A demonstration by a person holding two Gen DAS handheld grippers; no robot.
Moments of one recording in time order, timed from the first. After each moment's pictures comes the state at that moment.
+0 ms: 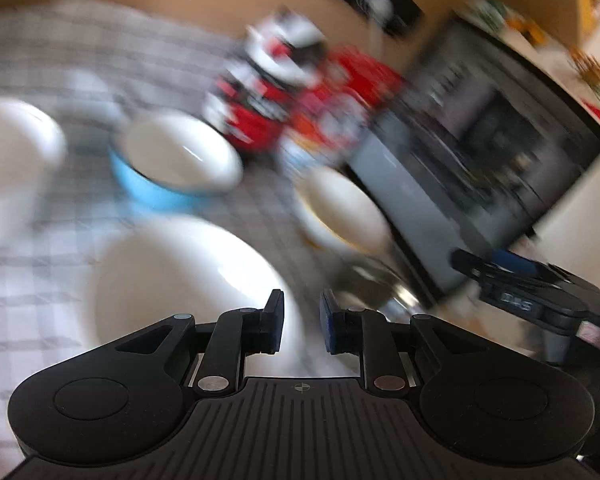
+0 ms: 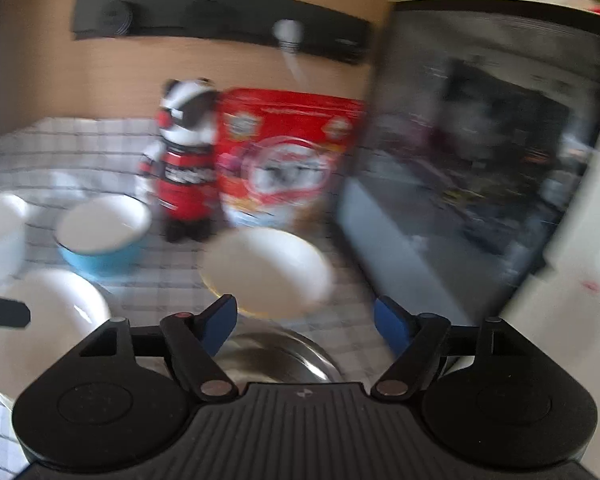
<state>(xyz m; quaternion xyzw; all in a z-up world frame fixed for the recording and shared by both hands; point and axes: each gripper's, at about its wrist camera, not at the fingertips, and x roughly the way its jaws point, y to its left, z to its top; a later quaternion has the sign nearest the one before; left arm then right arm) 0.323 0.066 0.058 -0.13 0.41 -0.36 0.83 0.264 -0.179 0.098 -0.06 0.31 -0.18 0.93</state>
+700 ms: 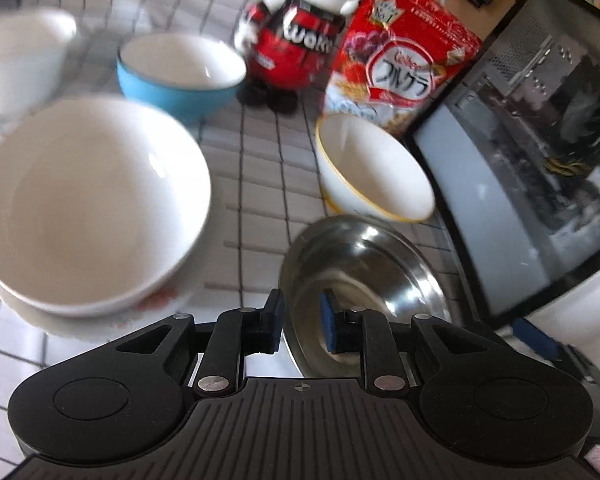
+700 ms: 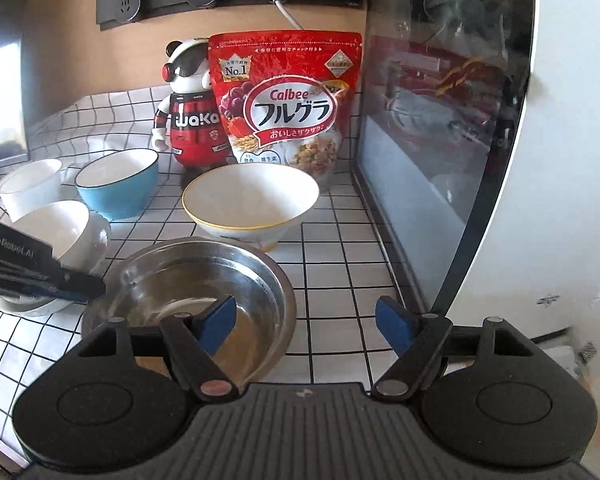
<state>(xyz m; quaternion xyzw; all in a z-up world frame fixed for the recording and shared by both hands) 0.281 -0.061 0.009 -0.15 0.43 -0.14 0.88 0.227 -0.302 0.034 0.00 0.31 -0.02 0.95</state>
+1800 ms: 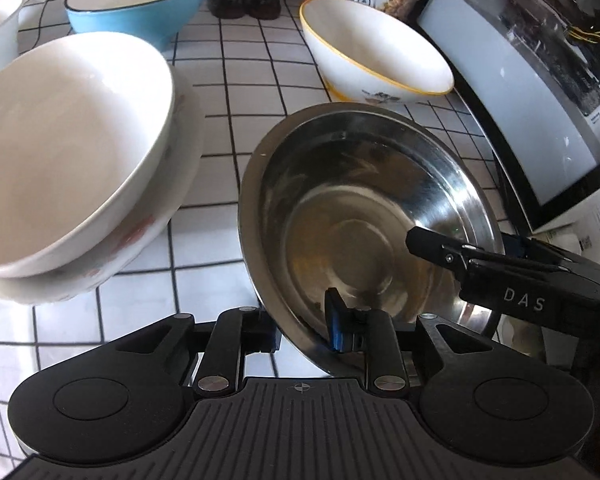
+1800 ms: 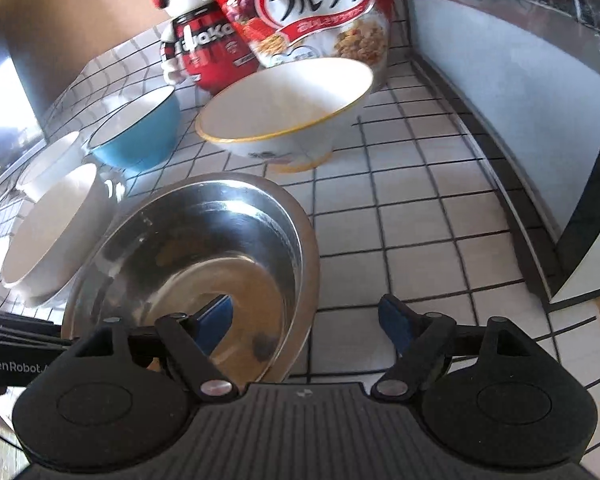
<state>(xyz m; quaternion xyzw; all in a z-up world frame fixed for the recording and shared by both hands) 0.283 -0.089 -0.038 -0.05 0.54 -0.17 0.82 0.289 -0.303 -0.031 0.11 0.43 0.08 0.89</state>
